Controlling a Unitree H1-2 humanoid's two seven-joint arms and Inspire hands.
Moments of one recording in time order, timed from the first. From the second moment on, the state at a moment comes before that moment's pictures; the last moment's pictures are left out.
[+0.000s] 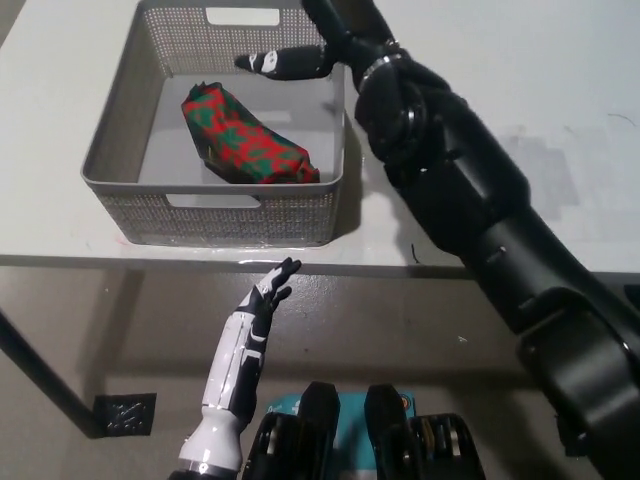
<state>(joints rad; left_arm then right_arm) -0.02 -0.06 -0.19 -0.14 0.11 -0.12 0.03 -1.18 -0.01 0.33 0.69 -0.56 0.20 0.05</state>
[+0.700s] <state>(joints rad) 0.00 -0.03 -0.17 -0.14 0.11 -0.12 0.03 -0.71 -0.06 0.08 -0.09 -0.39 0.24 0.08</state>
